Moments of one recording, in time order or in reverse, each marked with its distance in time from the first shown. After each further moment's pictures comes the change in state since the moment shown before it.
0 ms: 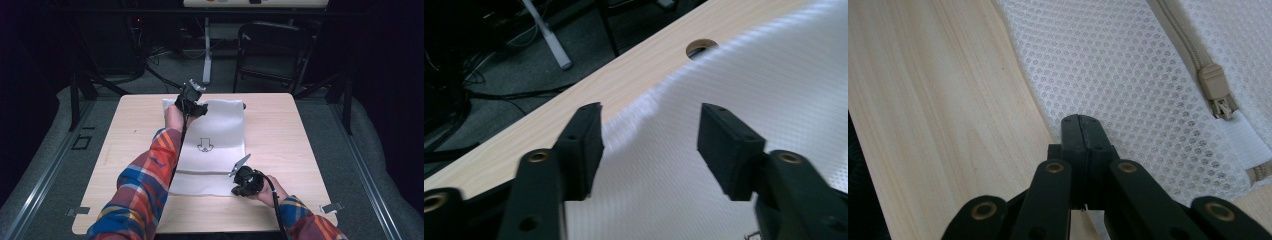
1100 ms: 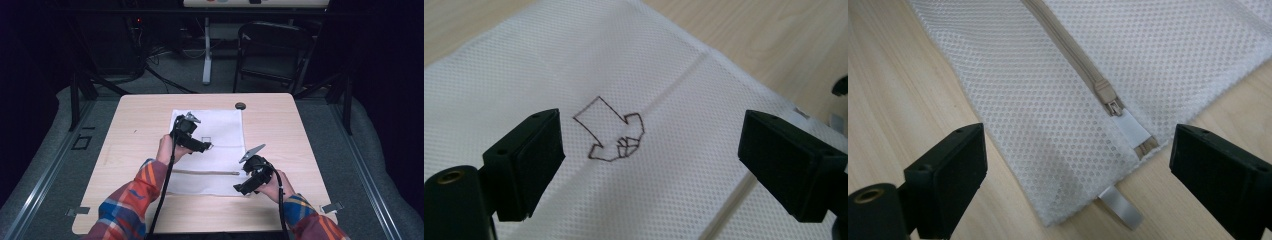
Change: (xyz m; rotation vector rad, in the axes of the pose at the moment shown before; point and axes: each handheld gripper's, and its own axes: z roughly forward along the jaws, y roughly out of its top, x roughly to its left) left arm -0.034 -0.085 -0.025 0.095 -0.359 0.010; right arm -0.019 -0.004 -0.033 -0.115 -0.113 0.142
